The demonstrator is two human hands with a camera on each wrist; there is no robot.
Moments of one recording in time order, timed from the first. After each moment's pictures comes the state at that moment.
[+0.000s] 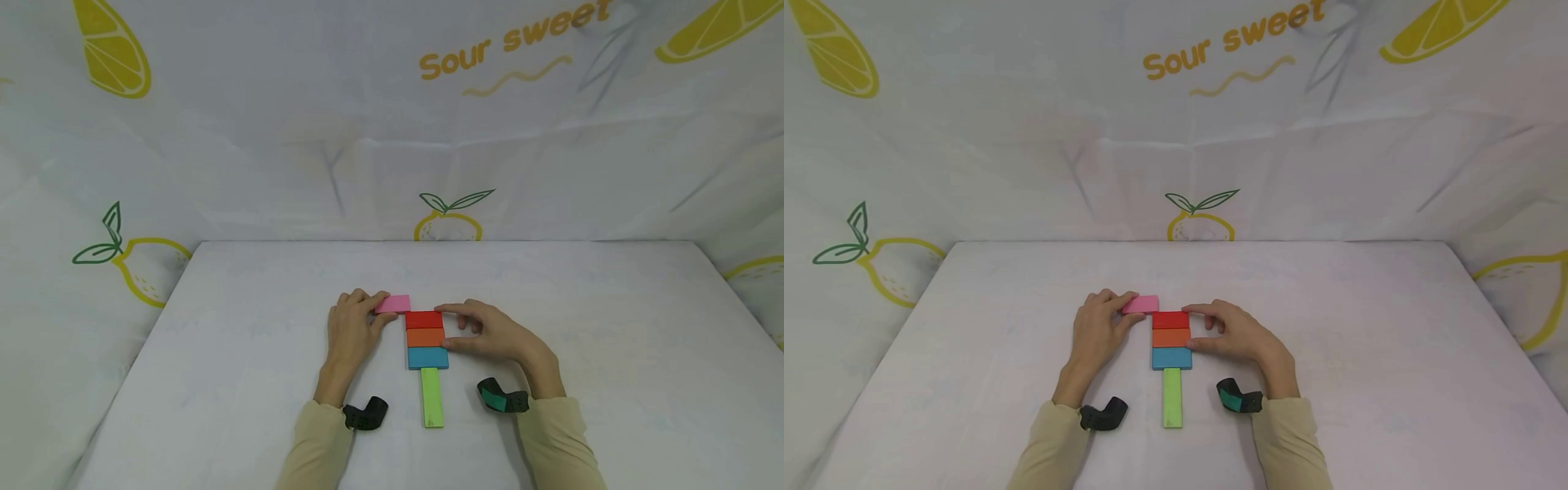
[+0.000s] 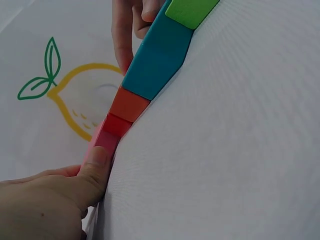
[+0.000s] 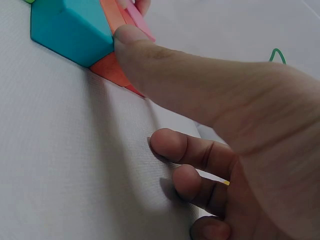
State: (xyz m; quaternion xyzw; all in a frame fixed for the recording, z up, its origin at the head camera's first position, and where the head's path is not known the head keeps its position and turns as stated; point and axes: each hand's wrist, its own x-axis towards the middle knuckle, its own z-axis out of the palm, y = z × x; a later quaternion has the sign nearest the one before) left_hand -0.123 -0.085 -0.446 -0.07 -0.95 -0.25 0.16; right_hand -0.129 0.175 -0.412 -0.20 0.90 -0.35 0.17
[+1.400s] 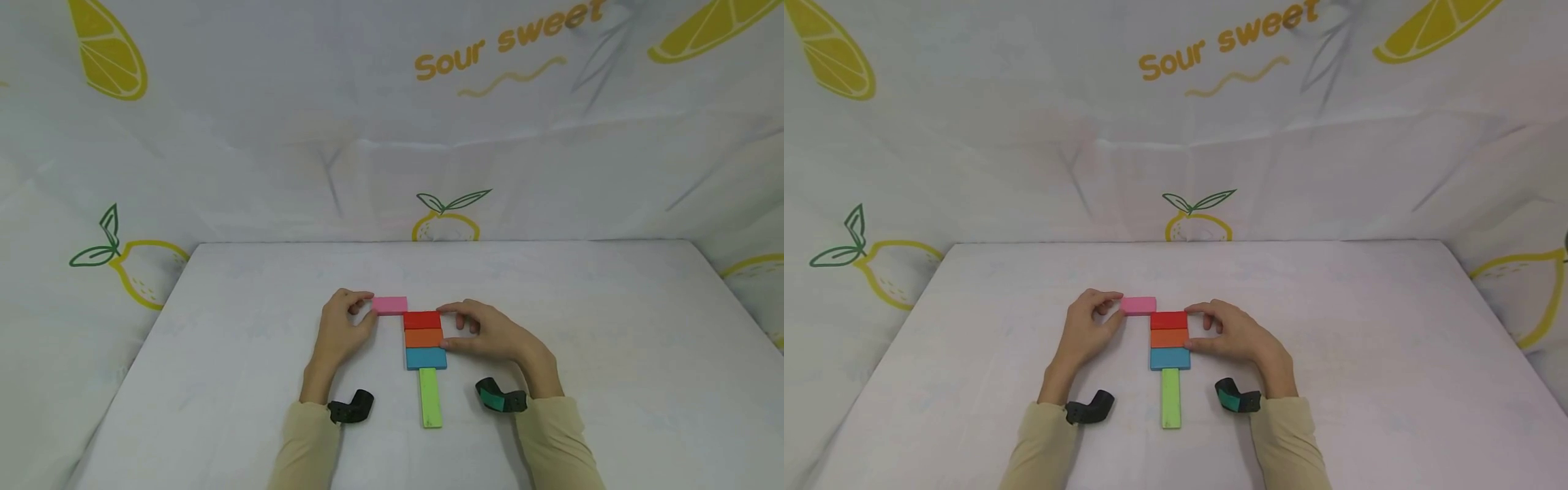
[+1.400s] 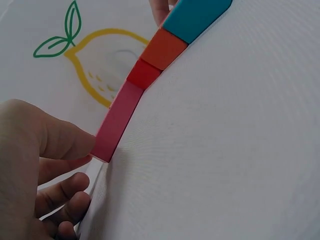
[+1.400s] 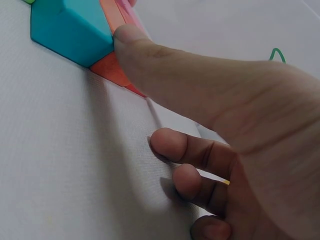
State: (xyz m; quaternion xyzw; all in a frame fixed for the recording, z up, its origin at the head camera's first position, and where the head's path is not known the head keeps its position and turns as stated) left_hand -0.128 -0.108 -0.447 -0.05 -0.89 -0.45 0.10; right_hand -0.127 0.175 -0.412 -0.18 0.90 -0.36 0.18
